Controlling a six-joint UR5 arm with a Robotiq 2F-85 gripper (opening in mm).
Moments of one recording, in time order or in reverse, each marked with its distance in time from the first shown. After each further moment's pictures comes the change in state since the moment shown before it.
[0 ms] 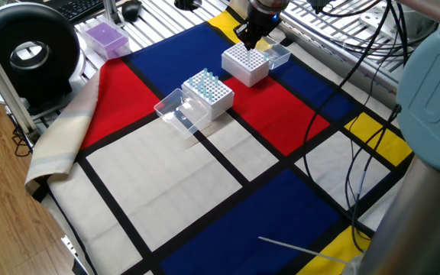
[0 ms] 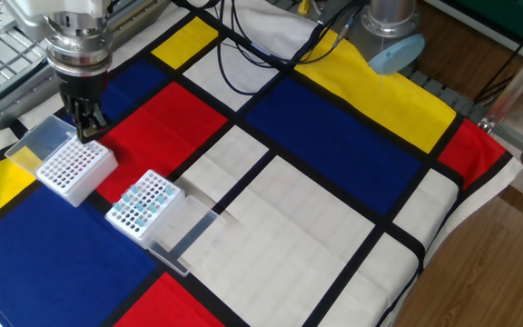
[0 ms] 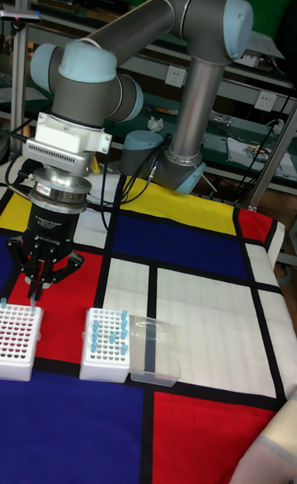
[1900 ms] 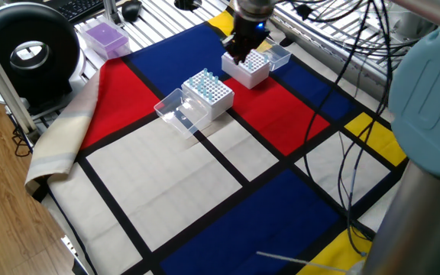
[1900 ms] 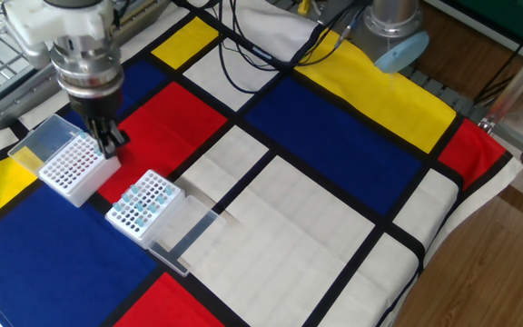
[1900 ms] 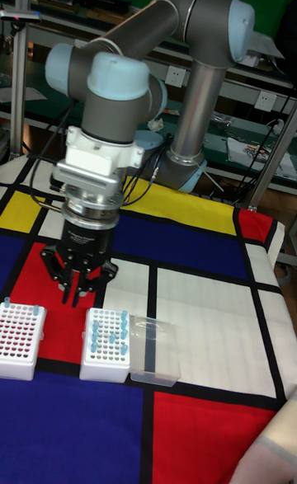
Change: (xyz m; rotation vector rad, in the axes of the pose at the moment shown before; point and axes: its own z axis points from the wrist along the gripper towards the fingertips) arm 0.013 0.061 -0.001 -0.007 0.131 0.050
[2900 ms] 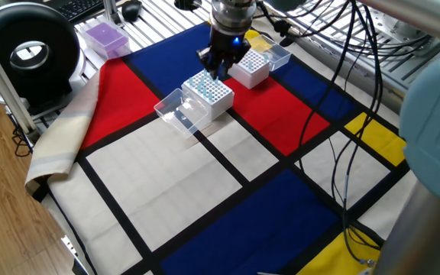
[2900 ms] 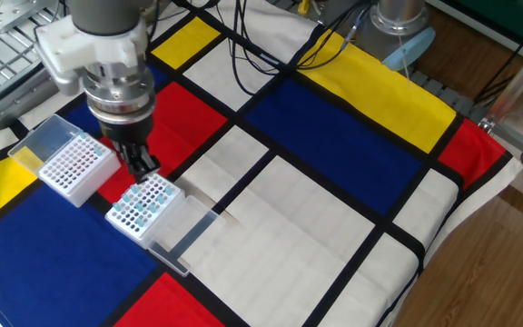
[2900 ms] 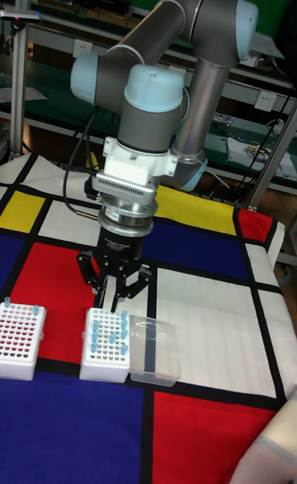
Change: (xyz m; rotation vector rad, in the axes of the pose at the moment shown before) arm 0.030 0.060 0.005 -0.032 0.026 0.050
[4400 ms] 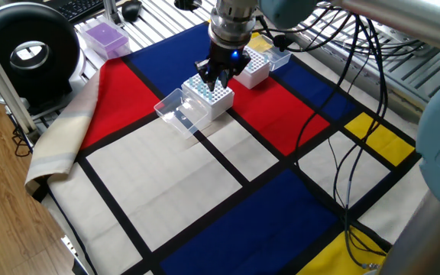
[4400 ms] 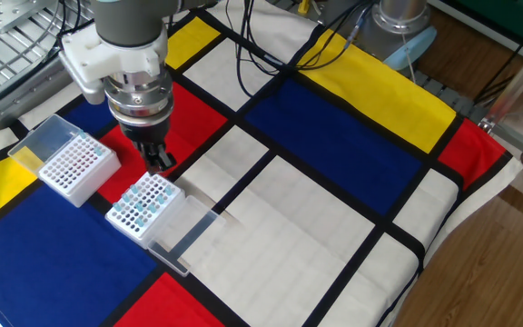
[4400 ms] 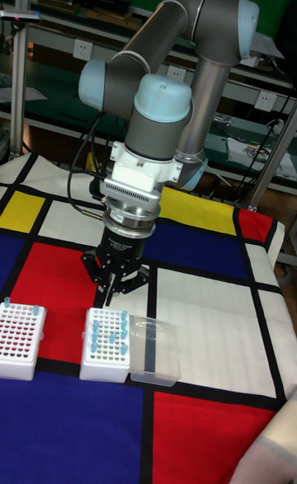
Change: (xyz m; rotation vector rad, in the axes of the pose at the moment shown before) arm 0.018 -0.012 0.008 0.050 0.029 -0.034
